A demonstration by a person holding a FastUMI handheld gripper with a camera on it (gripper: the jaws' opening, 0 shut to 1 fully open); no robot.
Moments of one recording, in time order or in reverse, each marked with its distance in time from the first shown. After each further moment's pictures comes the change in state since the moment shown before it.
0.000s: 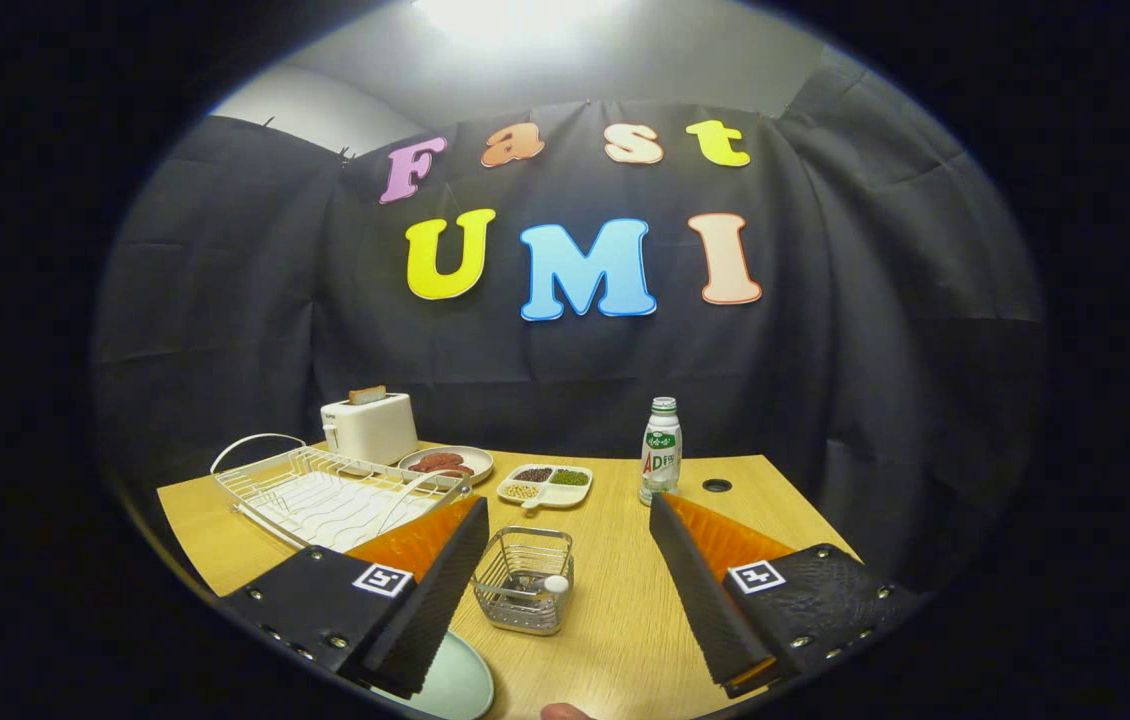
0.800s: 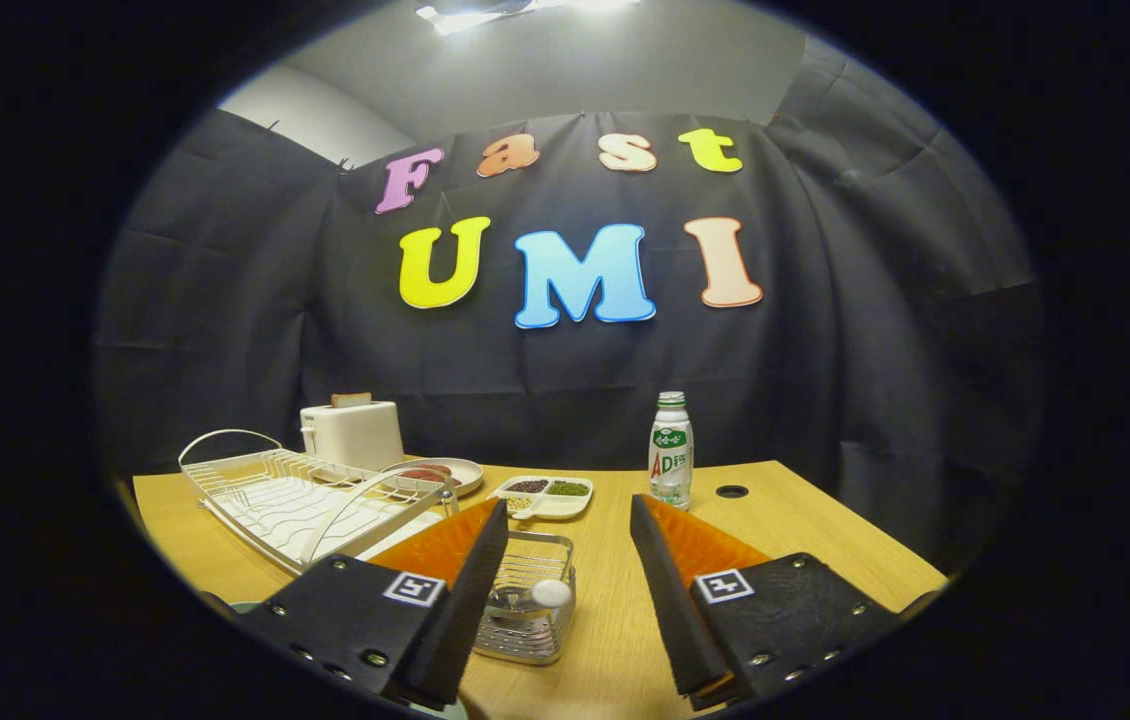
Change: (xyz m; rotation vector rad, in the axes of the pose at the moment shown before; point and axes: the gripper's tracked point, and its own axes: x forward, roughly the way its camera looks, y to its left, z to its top) arm 0.052 0.010 -0.042 0.021 -0.077 0.018
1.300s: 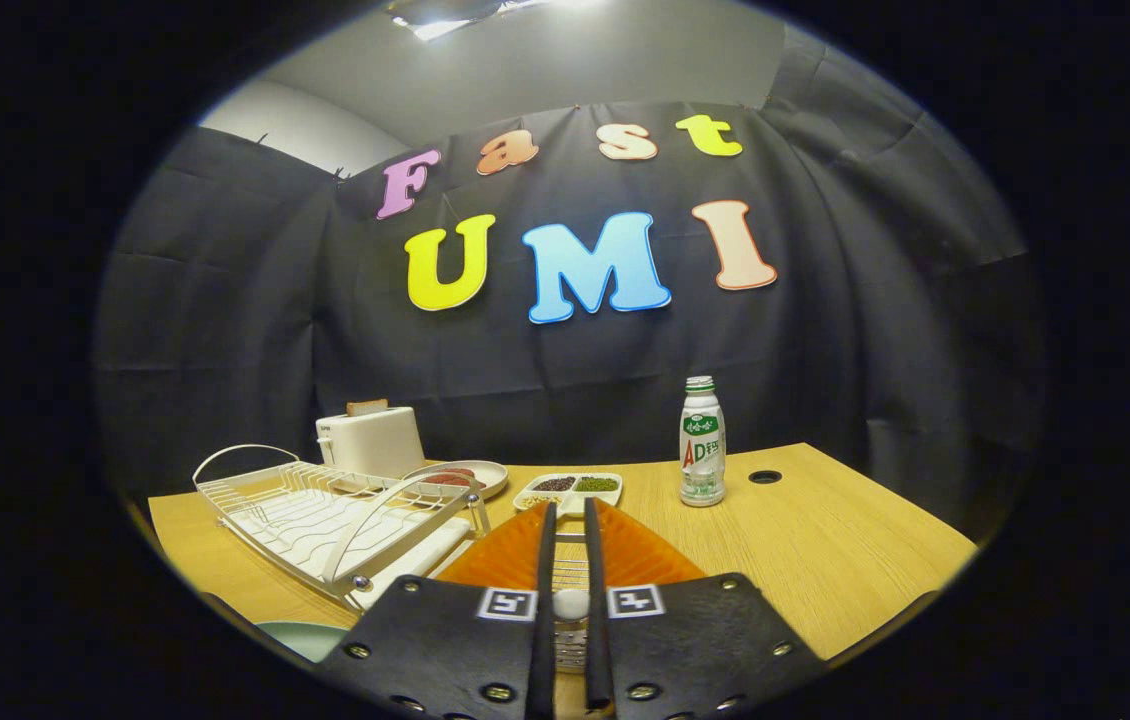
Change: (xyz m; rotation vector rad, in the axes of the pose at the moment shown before) arm 0.009 0.012 0.002 0.058 0.010 -0.005
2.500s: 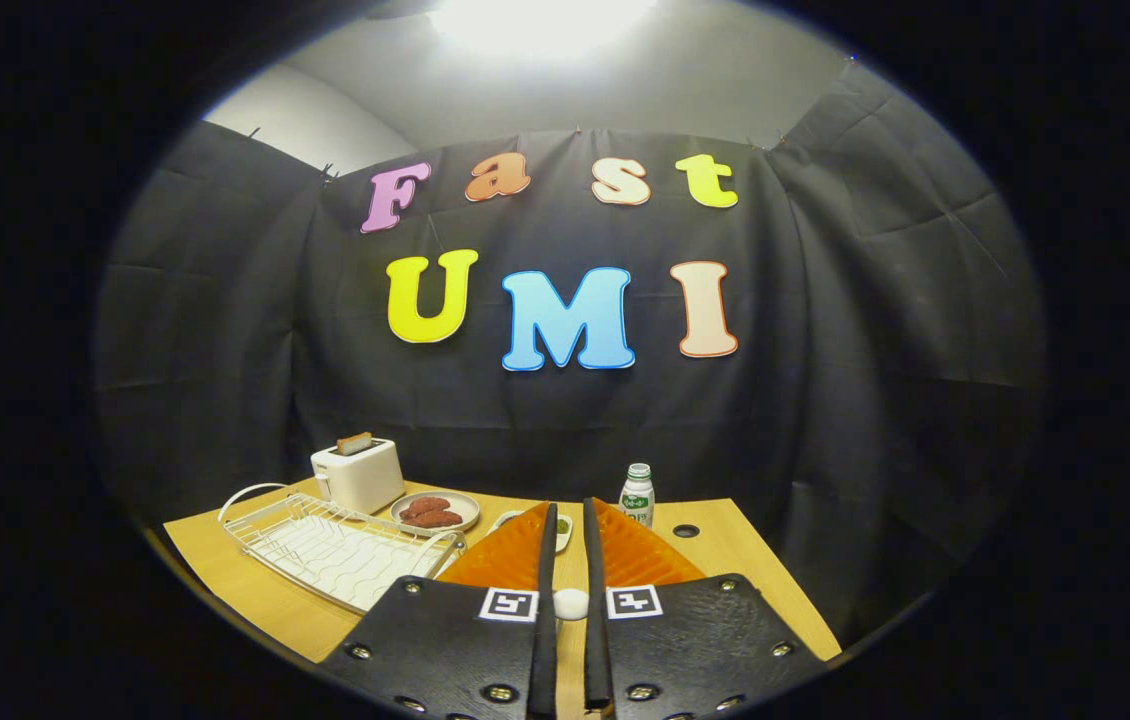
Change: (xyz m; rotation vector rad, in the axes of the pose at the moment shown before) arm -0.096 -0.002 0.163 -0.107 0.051 -0.100
